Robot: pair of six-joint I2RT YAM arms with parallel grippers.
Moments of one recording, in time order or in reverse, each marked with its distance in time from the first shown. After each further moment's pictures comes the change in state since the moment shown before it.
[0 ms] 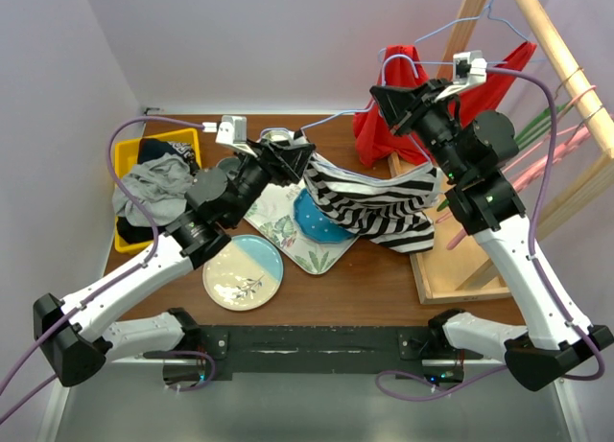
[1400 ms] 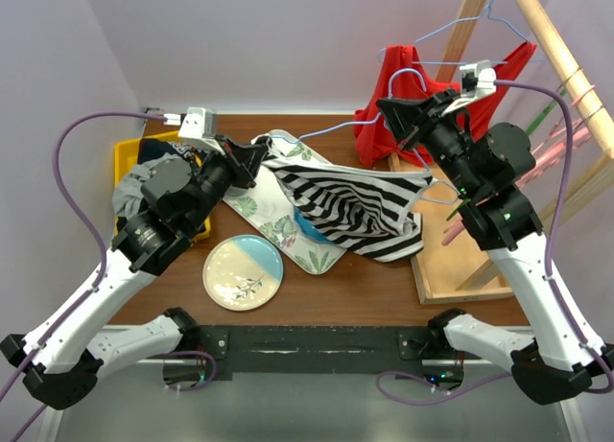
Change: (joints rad) left arm 0.074 -0.148 0.193 -0.514 -0.051 0.120; right arm 0.020 -0.081 0.011 -0.122 0.010 -0.090
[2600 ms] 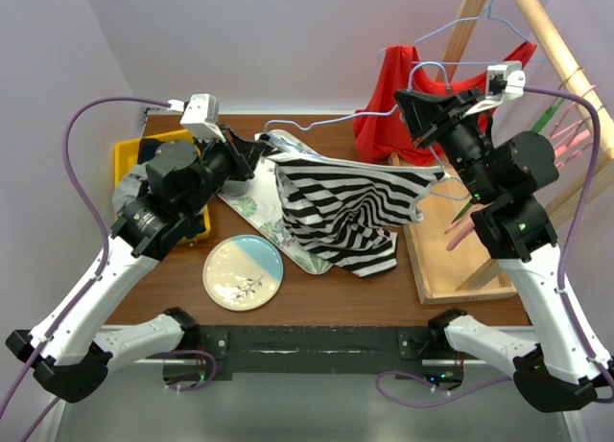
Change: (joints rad) left arm 0.076 0.080 0.115 -0.159 0.076 -0.061; right arm -0.013 -0.045 0.022 0.017 0.043 -0.018
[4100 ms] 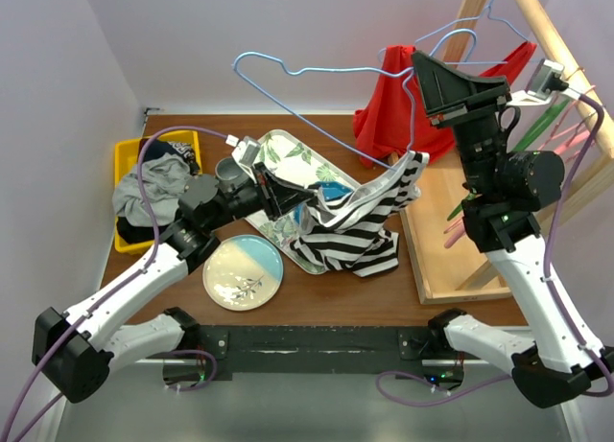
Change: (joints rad) left arm 0.021 0.002 -0.496 0.687 0.673 -0.169; right arm -0.001 0.024 -0.070 0.500 0.026 0.483
